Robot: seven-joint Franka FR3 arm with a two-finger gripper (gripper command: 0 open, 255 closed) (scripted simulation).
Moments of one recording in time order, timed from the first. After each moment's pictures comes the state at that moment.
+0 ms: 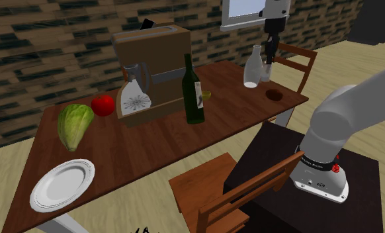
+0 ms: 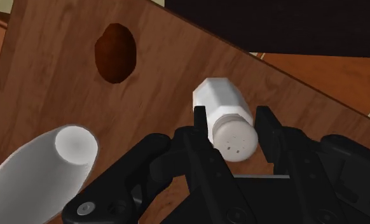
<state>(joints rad) -0.21 -0.59 -0.27 -2.30 -0.14 1.58 -0.47</state>
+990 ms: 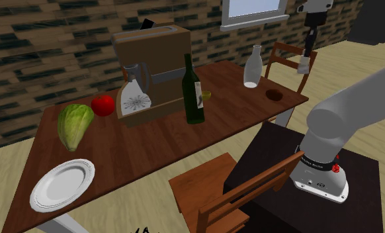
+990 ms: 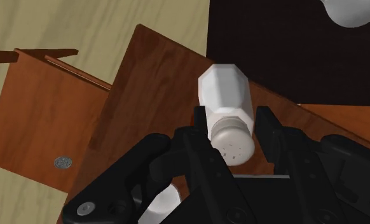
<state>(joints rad) -0.33 -0.56 -0.57 -2.20 -0.33 1.57 -0.84</state>
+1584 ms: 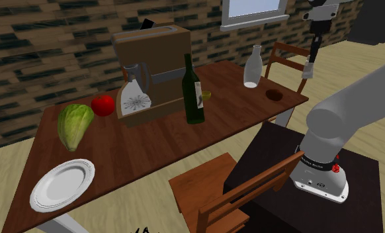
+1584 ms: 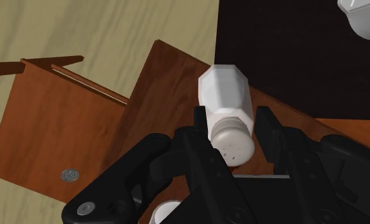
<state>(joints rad) -0.34 -0.51 -0.66 -2.23 -0.37 1.66 -0.92</state>
